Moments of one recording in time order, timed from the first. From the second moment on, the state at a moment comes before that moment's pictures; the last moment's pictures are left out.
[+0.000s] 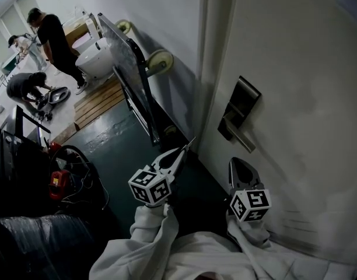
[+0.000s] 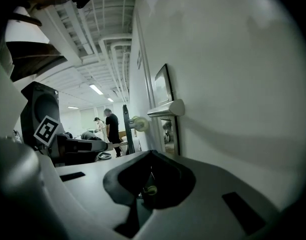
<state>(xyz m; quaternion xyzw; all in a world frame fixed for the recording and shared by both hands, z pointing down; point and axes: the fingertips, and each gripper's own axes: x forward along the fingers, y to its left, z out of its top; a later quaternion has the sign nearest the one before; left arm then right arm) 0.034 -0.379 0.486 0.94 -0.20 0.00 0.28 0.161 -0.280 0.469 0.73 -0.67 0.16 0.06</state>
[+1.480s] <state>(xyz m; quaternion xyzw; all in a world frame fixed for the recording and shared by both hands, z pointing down) 0.063 -0.338 0.473 0.97 -0.19 0.04 0.15 0.152 -0.277 0.467 0.70 -0.69 0.16 0.06</state>
